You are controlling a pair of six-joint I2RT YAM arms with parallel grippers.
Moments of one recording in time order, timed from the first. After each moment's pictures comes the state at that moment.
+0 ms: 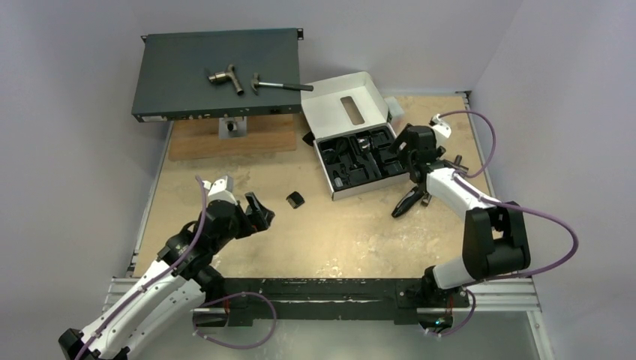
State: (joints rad) left arm -0.64 0.52 0.49 -0.59 -0.22 -0.83; right arm 0.20 1.47 0.88 -0.04 0.40 0.70
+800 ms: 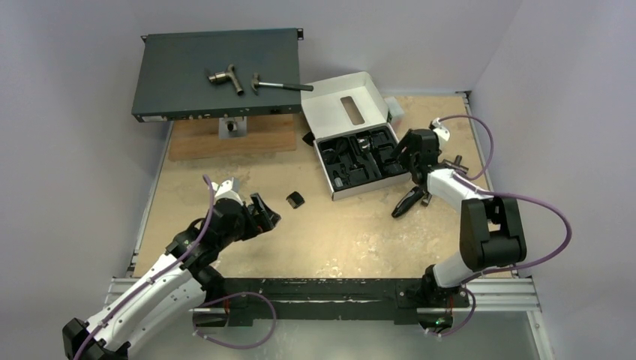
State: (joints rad) left arm -0.64 0.58 0.46 -0.54 -0.15 -0.91; right arm 0.14 1.53 0.85 0.05 0.27 0.68
